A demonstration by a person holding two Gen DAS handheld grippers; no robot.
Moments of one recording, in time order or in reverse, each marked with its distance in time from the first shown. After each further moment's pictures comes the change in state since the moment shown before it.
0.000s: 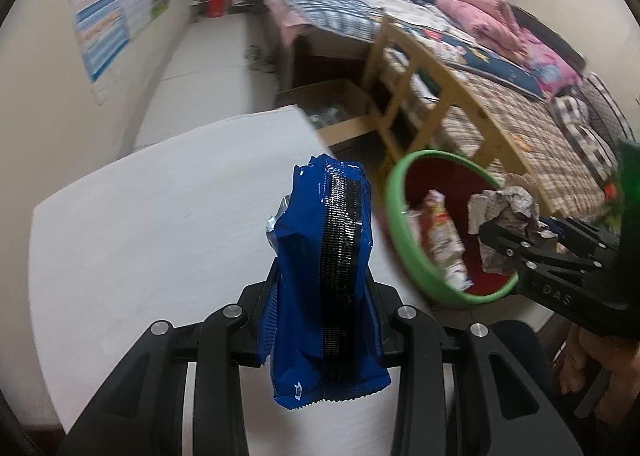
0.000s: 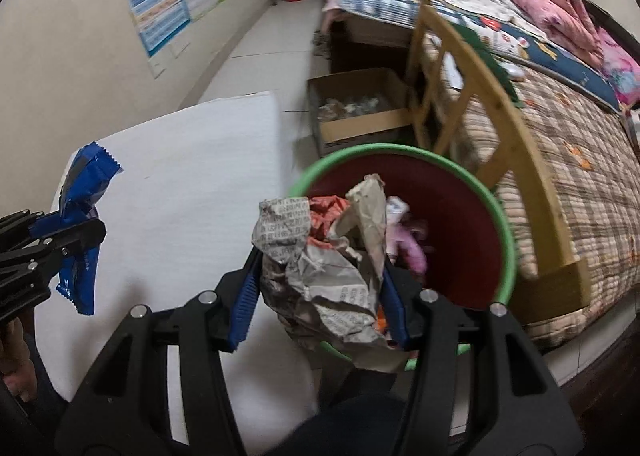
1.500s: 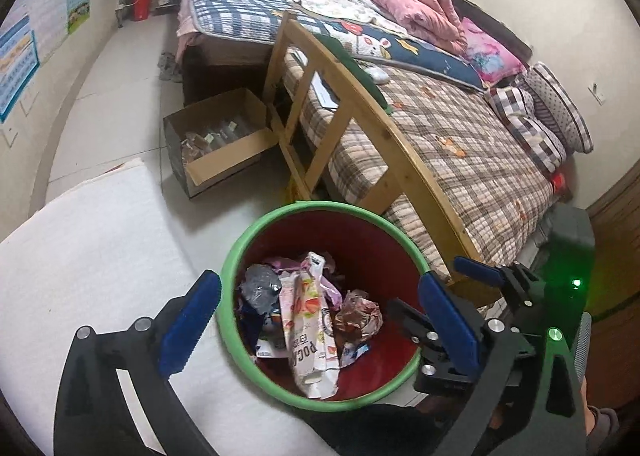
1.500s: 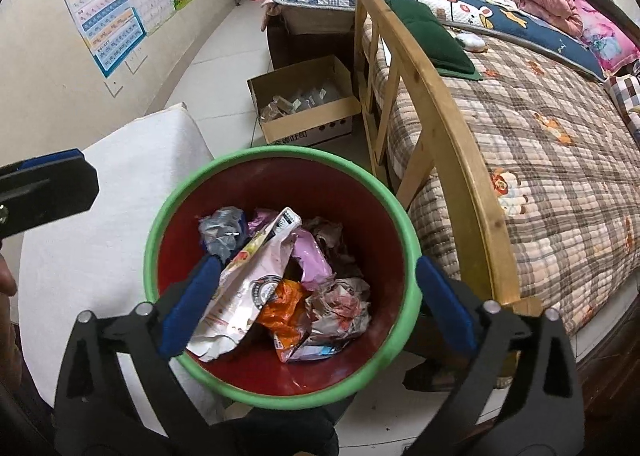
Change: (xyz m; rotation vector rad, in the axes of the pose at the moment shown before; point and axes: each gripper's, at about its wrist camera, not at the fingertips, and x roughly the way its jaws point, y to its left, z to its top) left arm 0.060 -0.124 0.084 0.056 0.016 -0.215; right arm 0.024 -0.110 0.011 0.082 0.018 -0.024
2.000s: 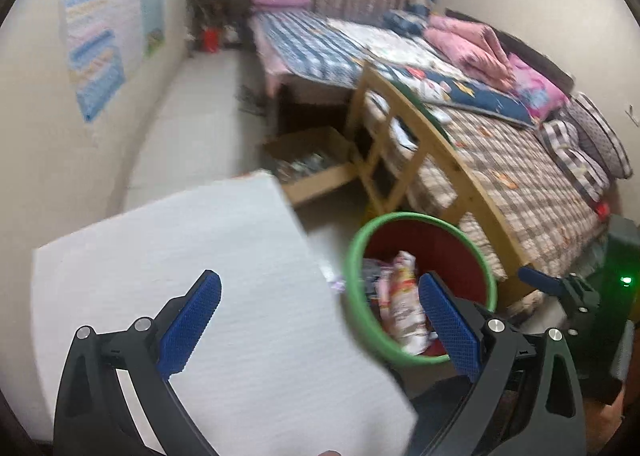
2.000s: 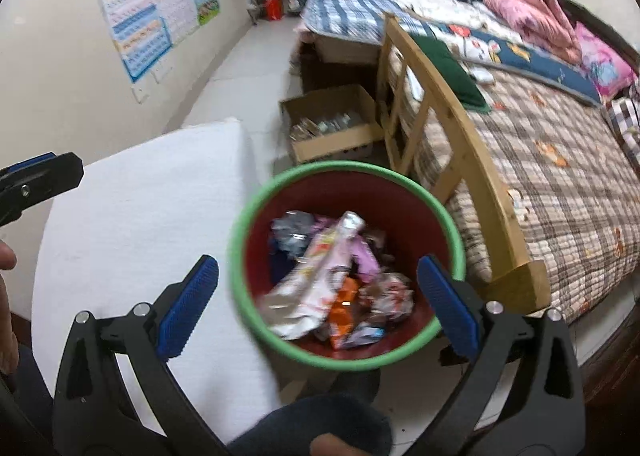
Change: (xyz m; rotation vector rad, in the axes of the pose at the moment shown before) left arm -0.123 0.067 -0.055 -0.044 -0.179 0.254; right arm -0.065 0.090 -0.025 -0.053 -0.107 0.010
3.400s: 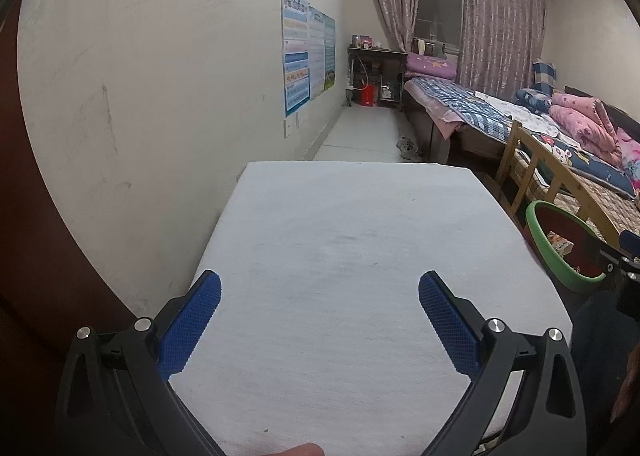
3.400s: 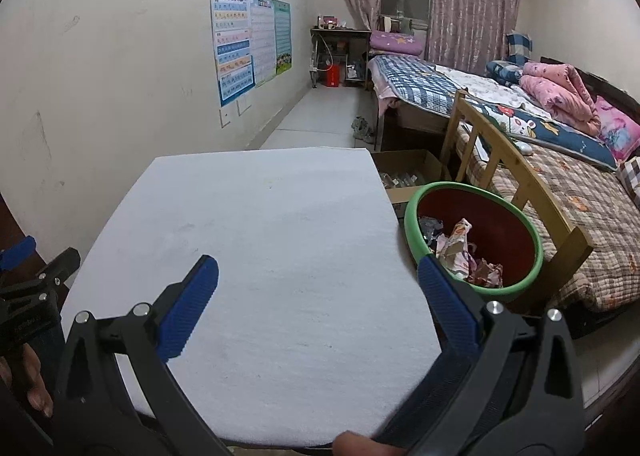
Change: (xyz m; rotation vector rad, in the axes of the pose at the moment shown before) left arm -0.141 0.146 -0.232 -0.230 -0.254 0.442; right arm -0.076 0.173 -0.121 -0.145 -0.271 0.066
